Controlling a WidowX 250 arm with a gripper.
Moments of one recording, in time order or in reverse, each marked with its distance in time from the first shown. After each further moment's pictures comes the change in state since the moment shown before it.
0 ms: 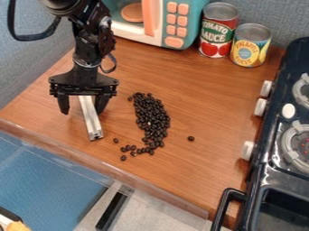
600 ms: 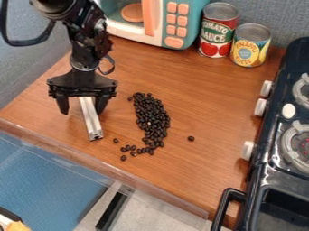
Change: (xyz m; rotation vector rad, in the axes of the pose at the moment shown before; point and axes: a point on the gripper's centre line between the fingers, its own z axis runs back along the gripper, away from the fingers) arm -0.013 -0.001 -0.001 -0.052 0.006 -0.026
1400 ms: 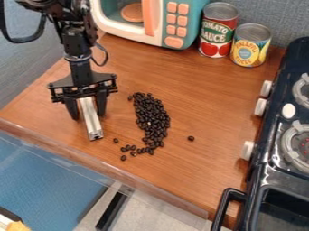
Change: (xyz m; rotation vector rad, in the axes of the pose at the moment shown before) arm 0.005 -0.004 0.000 -0.125 0.225 0.117
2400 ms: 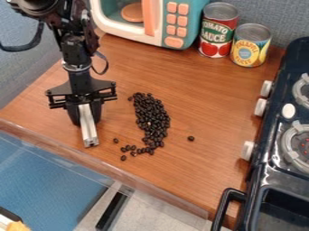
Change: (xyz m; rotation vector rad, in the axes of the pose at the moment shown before) arm -0.025 0.012 -0.006 0.046 -0.011 -0.045
